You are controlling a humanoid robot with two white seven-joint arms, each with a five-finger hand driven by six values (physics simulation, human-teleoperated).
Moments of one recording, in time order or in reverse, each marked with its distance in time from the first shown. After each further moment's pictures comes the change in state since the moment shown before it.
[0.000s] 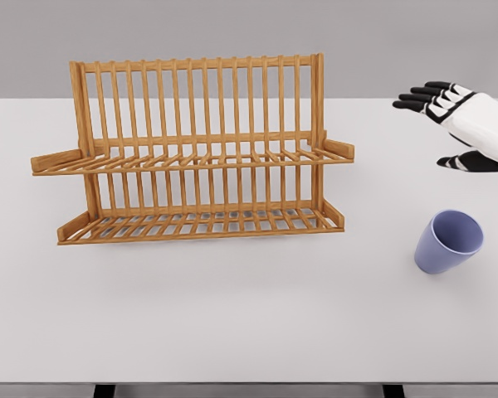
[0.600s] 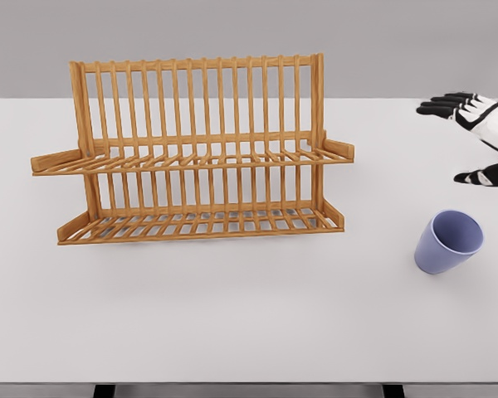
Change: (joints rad) left arm 0.000 0.000 0.000 0.000 0.000 0.000 0.000; right arm 0.094 -0.020 -0.147 -0.023 -0.320 -0.001 0.214
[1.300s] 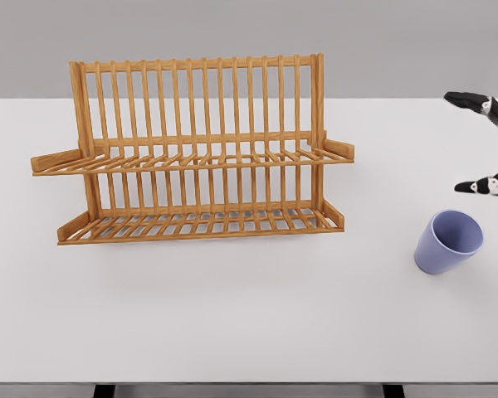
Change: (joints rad) left arm 0.000 0.000 0.000 0.000 0.000 0.000 0.000; right arm 0.083 -0.034 0.023 0.034 -0.493 0.176 0.041
